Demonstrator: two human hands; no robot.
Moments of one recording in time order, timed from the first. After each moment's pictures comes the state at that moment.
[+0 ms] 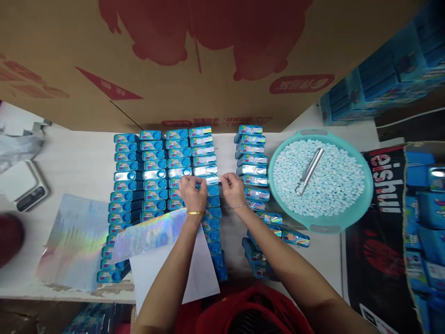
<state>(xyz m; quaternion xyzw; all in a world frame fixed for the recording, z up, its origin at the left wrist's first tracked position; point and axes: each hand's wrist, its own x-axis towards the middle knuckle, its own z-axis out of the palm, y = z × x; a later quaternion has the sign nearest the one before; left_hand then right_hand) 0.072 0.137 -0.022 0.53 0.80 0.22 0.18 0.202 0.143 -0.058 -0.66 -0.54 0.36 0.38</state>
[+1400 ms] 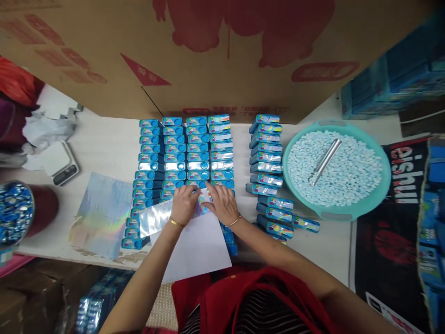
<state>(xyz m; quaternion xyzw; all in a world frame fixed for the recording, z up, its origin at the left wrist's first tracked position) -0.030 0.052 0.005 0.81 0.57 0.03 0.14 0.142 0.048 -0.020 -0.52 -0.81 0.24 0.11</state>
